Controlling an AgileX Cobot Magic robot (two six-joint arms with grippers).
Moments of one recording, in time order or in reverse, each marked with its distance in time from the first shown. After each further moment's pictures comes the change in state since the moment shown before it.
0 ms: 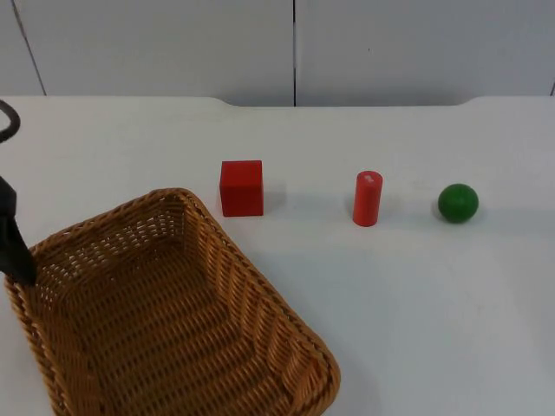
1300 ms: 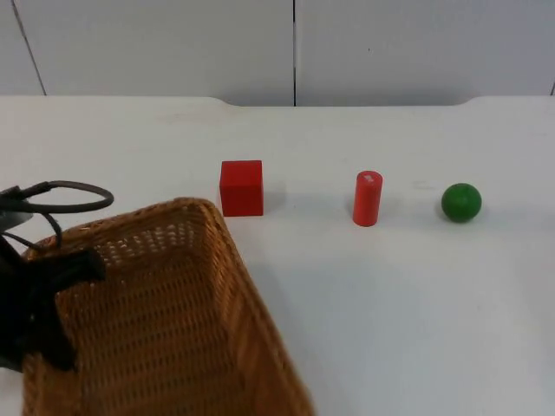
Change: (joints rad) right arm 0.000 0.000 0.000 0.000 -0.002 0.002; left arm -0.068 0.370 -0.046 -0.247 -0.048 0.165
